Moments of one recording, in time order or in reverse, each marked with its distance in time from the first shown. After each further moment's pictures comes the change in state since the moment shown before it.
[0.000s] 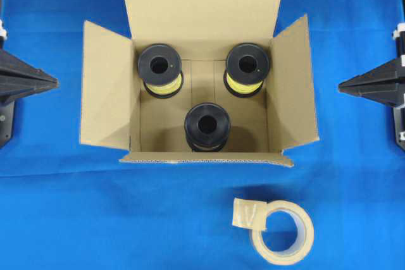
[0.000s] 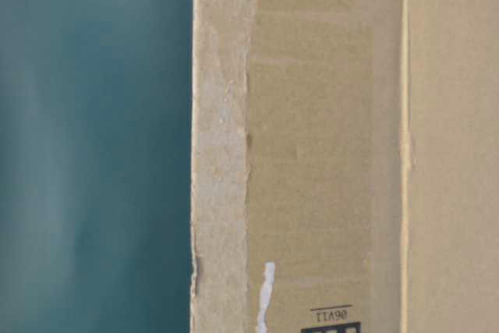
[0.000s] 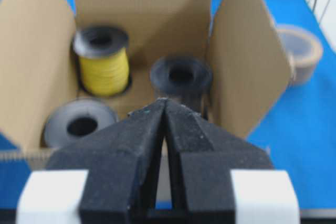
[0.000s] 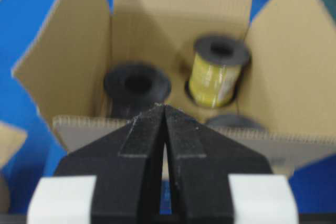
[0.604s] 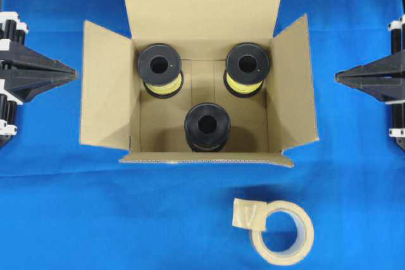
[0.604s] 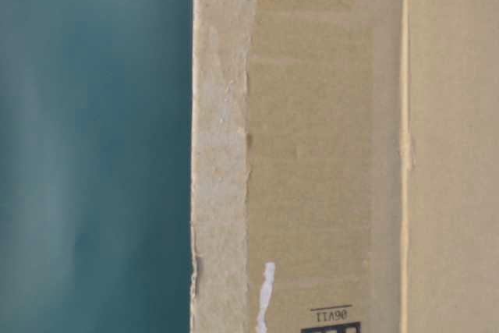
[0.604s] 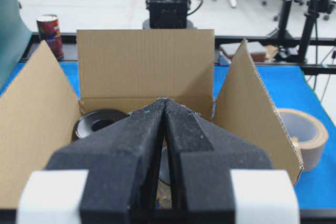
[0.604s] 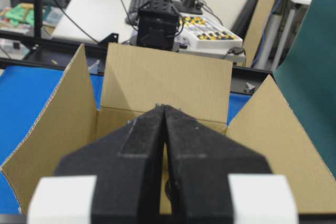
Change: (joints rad) left arm -0.002 0.201 0.006 0.026 -0.465 -0.009; right arm 0.000 0.078 0.035 -0.008 -0.439 -0.055
